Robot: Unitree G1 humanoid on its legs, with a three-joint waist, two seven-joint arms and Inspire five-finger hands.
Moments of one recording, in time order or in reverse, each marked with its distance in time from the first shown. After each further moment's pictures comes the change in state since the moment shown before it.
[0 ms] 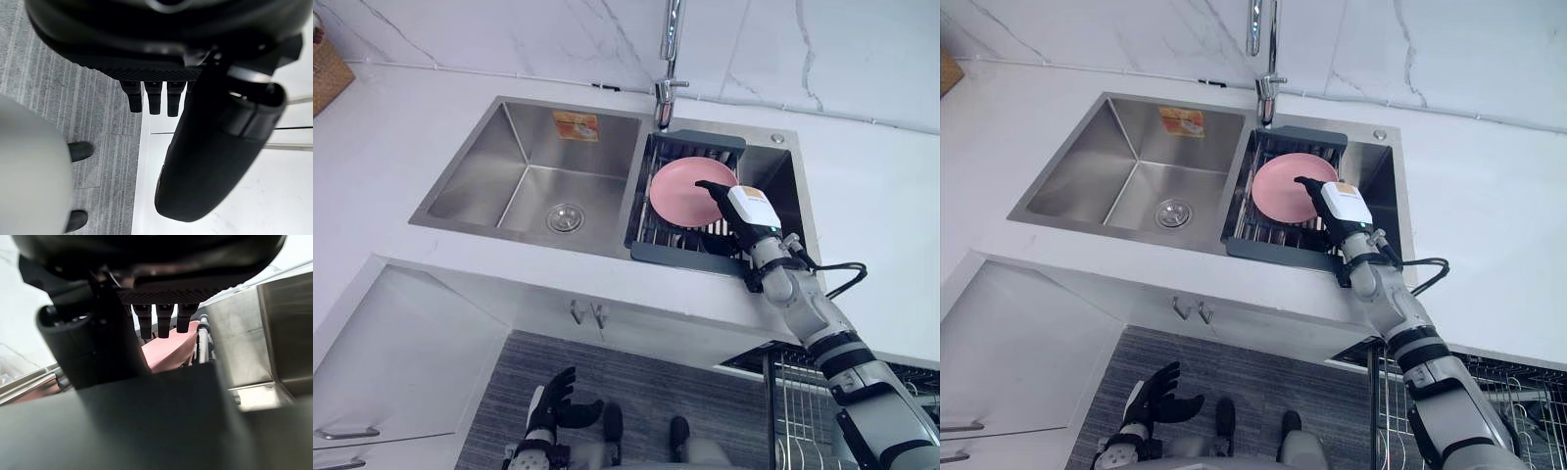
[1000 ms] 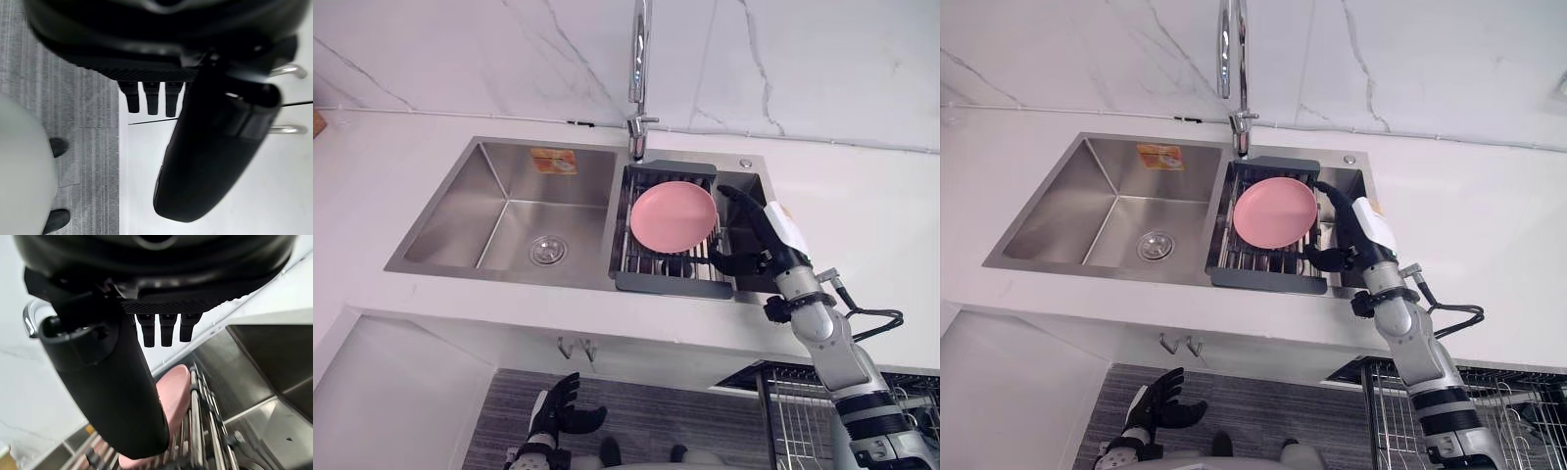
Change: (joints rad) left arm 0.044 -0.002 -0.004 0.014 0.013 0.021 -0.042; right arm 0.392 0.012 -0.219 -0.362 0.202 -0.048 0.084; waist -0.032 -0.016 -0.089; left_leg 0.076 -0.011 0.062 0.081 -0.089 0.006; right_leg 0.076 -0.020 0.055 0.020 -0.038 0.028
